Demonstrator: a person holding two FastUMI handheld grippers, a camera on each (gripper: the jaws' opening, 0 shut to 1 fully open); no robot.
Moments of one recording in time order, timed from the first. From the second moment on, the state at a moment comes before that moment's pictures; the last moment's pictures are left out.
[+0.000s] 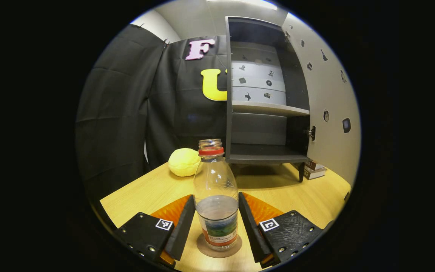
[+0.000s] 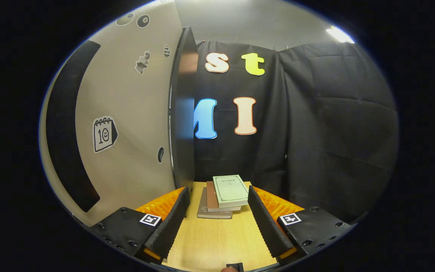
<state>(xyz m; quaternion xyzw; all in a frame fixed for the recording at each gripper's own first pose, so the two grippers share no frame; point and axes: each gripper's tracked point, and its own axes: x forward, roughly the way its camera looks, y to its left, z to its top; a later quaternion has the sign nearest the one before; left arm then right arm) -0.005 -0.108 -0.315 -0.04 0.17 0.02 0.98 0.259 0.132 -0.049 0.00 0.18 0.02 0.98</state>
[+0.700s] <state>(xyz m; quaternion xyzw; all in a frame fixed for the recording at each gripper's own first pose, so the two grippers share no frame) -0.011 -0.100 -0.298 -0.01 0.16 0.04 0.99 0.257 0.130 -0.048 0.00 0.18 0.02 0.98</state>
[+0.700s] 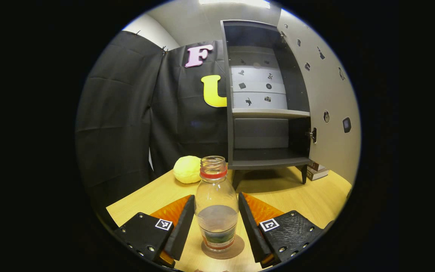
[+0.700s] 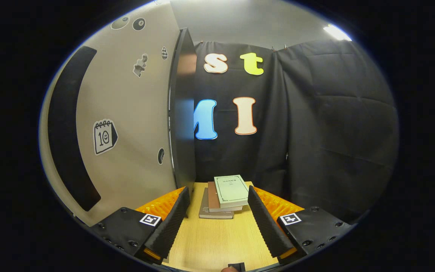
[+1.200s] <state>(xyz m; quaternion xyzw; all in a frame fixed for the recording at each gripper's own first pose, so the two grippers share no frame) 0.001 -0.094 -0.216 -0.01 0.12 0.03 0.99 0.249 0.139 -0.033 0.02 0.16 0.03 0.99</state>
